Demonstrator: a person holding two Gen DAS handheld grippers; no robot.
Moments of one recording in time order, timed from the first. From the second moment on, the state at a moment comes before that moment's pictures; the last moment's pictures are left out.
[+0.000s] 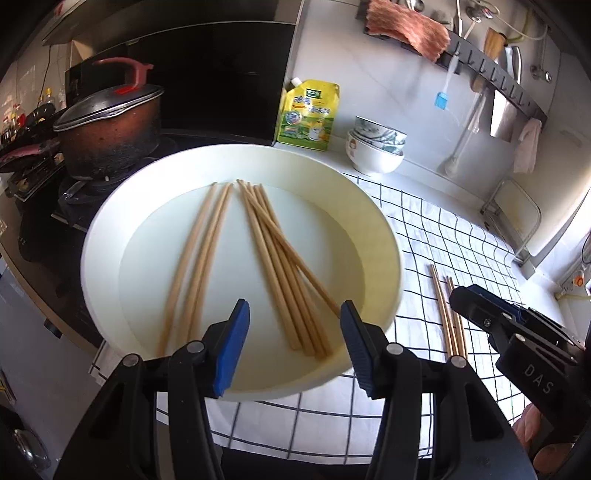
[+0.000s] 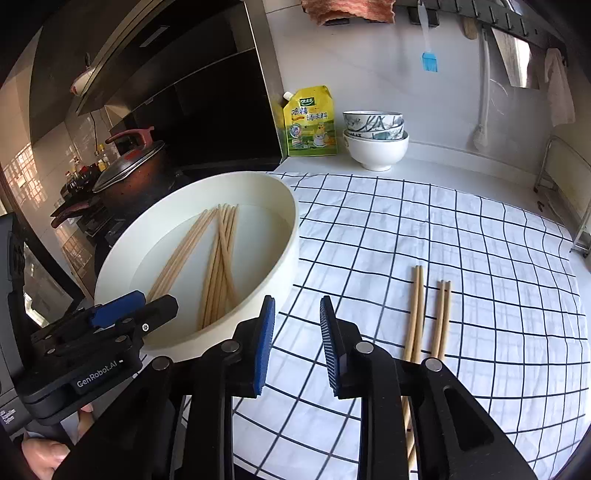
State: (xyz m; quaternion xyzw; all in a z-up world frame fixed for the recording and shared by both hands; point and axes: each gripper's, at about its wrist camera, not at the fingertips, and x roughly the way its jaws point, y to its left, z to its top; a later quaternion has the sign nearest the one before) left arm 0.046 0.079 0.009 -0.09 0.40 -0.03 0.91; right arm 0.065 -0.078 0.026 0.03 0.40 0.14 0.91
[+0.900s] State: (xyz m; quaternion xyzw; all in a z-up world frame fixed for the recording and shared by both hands) left arm 0.025 -0.010 0.019 -0.05 0.39 -0.10 0.92; right arm 0.050 -0.190 -0.013 0.06 0.42 0.05 0.90
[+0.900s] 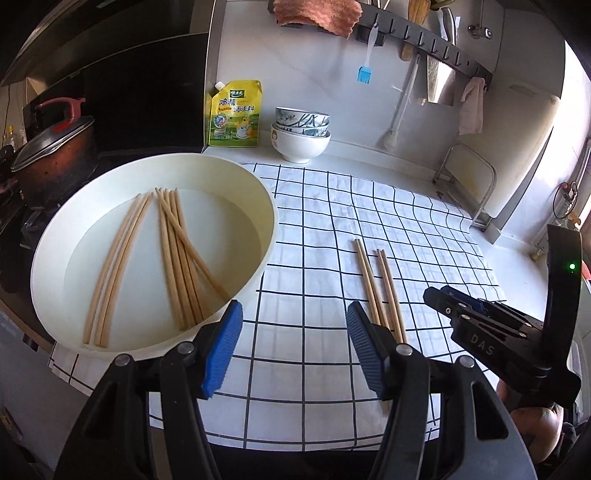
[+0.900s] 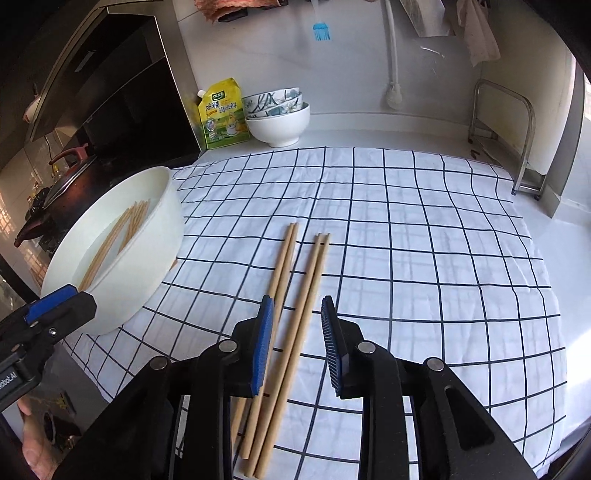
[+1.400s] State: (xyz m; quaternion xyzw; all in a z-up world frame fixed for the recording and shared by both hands) left arm 0.021 -0.050 -0.001 -0.02 0.41 -0.13 0.90; right arm 0.051 -0.189 -0.048 0.04 0.45 0.06 0.89
